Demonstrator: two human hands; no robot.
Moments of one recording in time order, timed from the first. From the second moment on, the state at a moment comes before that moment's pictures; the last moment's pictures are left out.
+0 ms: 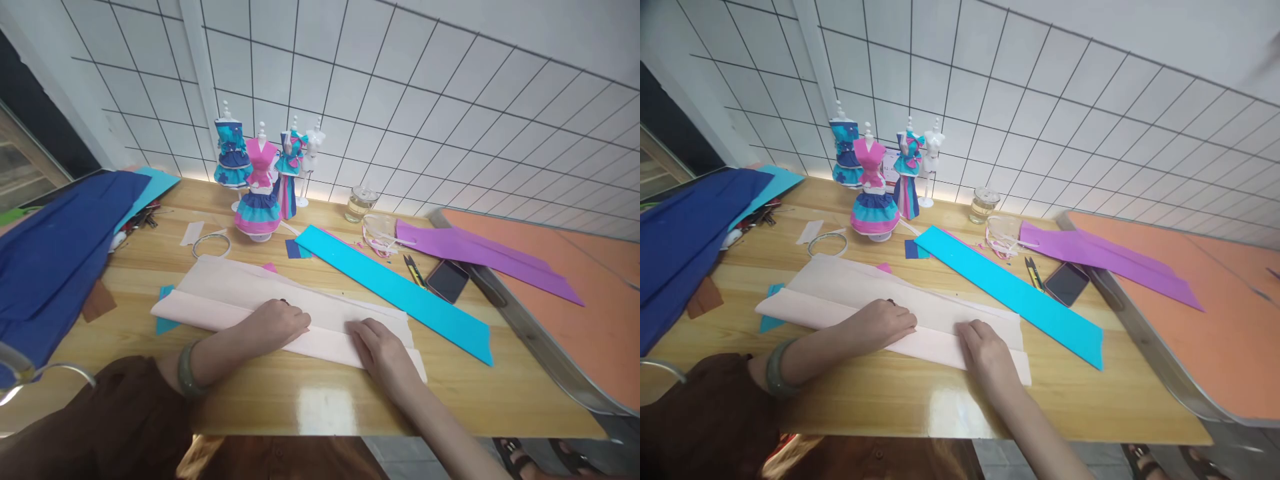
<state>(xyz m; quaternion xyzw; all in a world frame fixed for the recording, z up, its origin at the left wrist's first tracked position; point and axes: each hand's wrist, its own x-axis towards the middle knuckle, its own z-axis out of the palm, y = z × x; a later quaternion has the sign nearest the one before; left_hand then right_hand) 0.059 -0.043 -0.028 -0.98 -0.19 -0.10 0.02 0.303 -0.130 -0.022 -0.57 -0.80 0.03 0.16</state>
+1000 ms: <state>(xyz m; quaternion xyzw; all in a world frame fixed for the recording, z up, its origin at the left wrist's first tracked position) 0.056 -0.028 -0.019 -0.97 -0.14 -0.17 0.00 0.342 -0.061 -0.014 -0.64 -0.76 -0.08 0.08</state>
